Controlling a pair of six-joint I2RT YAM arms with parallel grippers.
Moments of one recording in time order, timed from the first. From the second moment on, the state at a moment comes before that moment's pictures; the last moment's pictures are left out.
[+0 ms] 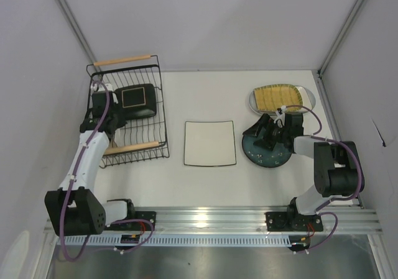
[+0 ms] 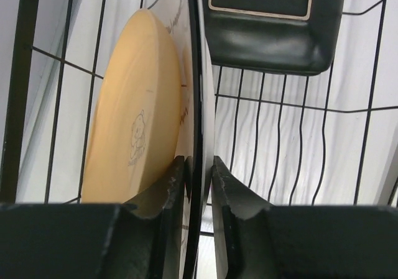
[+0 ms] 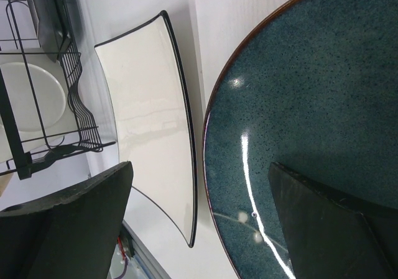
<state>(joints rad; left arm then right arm) 0.06 1.22 1.02 -0.52 -0.20 -0.18 0.04 1.59 0.65 0.19 -0.68 0.68</state>
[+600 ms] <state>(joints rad) -0.04 1.29 1.05 -0.53 -0.27 -0.11 0.04 1.59 0.66 0.18 -0.68 0.68</state>
